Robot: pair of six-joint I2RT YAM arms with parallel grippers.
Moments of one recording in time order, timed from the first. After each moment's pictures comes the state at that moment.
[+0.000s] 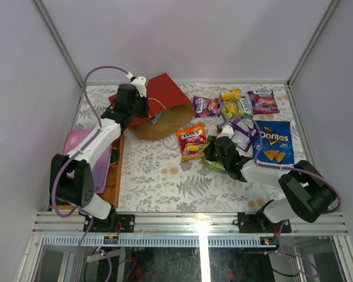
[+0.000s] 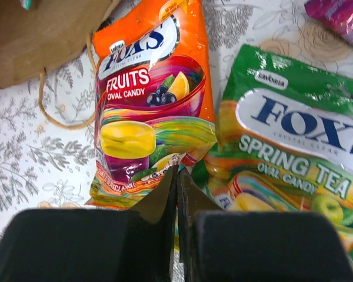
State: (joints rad) left arm -0.27 1.54 1.22 -0.20 0.07 -0.10; right arm 0.67 1.41 0.51 0.34 0.22 0.61
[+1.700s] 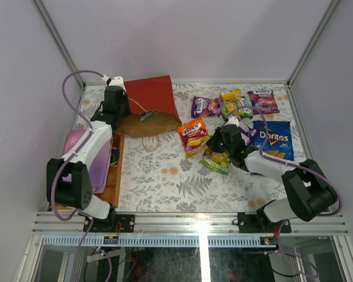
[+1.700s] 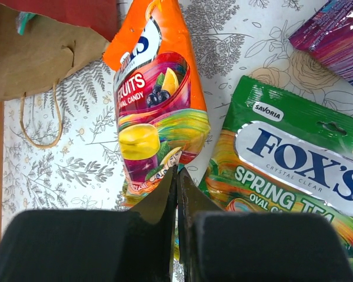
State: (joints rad) left arm -0.15 1.50 1.16 -0.19 -0.19 -0.19; right arm 0.53 1.44 0.64 0.21 0.06 0.66
